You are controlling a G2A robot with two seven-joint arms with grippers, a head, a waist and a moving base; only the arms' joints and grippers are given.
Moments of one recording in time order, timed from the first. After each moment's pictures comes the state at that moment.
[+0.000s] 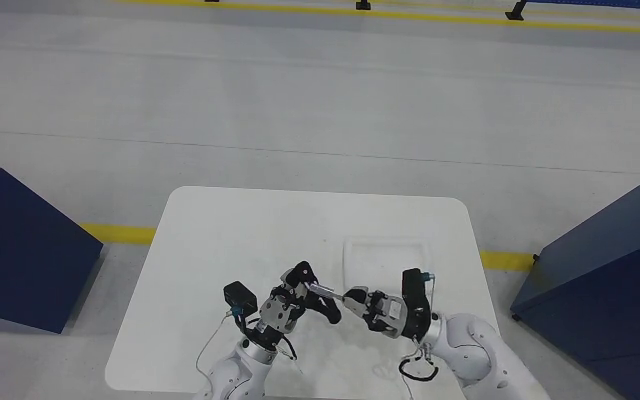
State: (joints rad) left arm 1.46 -1.38 -1.10 -1.49 1.11 -0.40 0.52; right arm -1.40 -1.07 1.21 -1.58 -0.68 -0.93 0.11
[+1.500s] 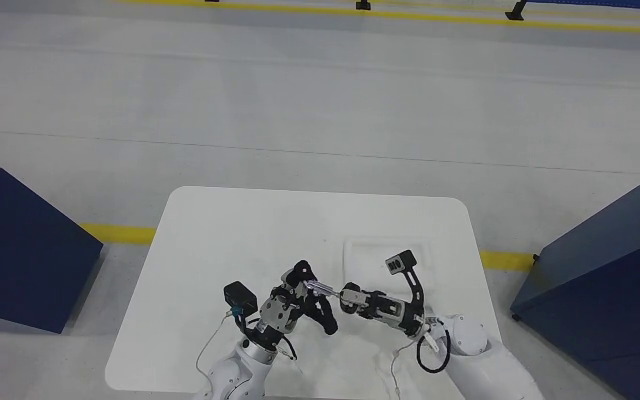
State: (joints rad) left arm 1.46 -1.38 -1.10 -1.49 1.11 -0.40 0.52; right arm -1.24 -1.05 1.04 -1.39 0.71 -0.55 0.97
